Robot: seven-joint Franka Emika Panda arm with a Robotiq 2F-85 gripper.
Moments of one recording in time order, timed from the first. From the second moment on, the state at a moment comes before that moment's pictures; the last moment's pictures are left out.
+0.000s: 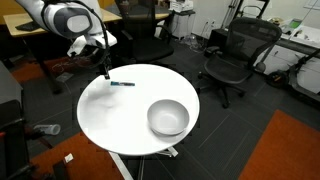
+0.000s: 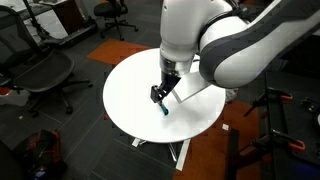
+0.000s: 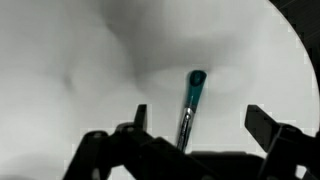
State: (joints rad) arm 0.23 0.44 -0.03 -2.15 -0.07 2.68 0.83
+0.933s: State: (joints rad) arm 0.23 0.59 -0.08 -2.04 -0.05 2.73 0.83
